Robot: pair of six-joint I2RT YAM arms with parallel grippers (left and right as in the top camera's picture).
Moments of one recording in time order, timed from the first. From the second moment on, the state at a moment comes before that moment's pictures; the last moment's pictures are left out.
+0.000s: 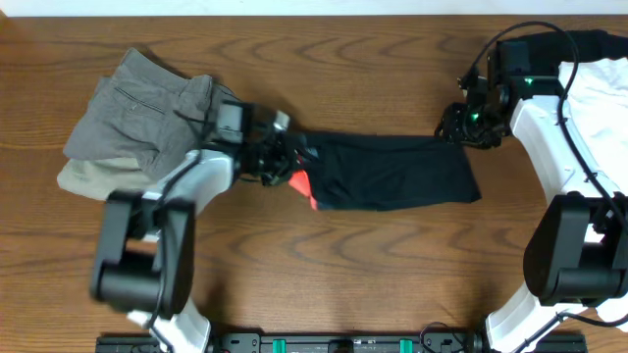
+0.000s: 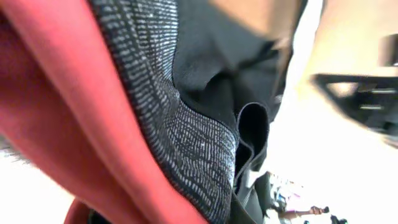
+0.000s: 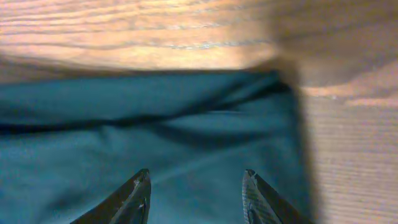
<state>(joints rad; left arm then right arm) -0.18 1.81 0.98 -0.21 0.93 -0.69 -0.01 1.86 1.43 -0.91 -0.27 0.14</state>
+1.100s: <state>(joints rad) -0.51 1.60 0.98 0.07 0.36 -0.88 0.12 1.78 0.89 -0.35 -0.42 0.31</state>
